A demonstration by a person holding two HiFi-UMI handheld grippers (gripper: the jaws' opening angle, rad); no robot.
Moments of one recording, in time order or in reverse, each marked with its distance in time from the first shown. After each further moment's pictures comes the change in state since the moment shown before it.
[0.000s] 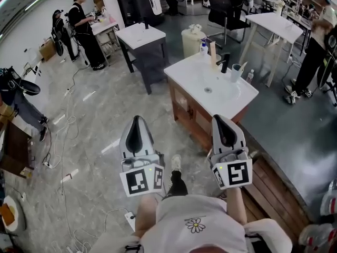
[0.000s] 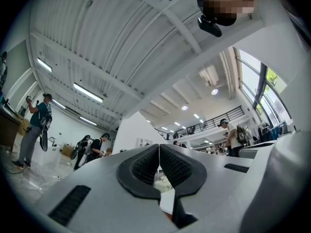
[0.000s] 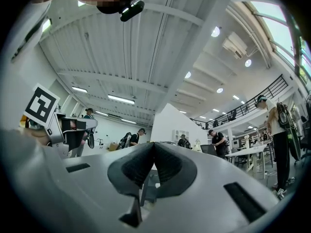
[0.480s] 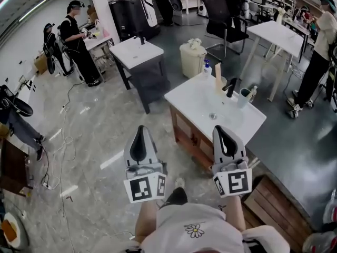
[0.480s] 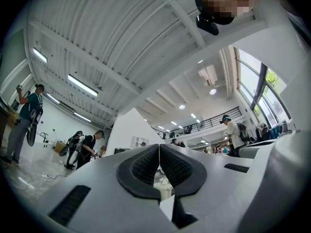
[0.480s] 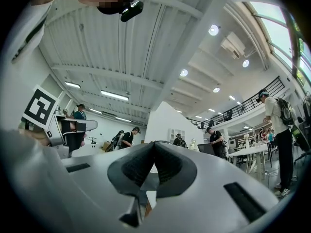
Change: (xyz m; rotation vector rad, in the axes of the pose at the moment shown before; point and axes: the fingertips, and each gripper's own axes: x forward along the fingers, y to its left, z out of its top) left arm 0.165 0.041 -0.058 -0.014 0.004 -0.055; right arm 0.155 -0.042 -0.044 -0.007 0.008 -0.059
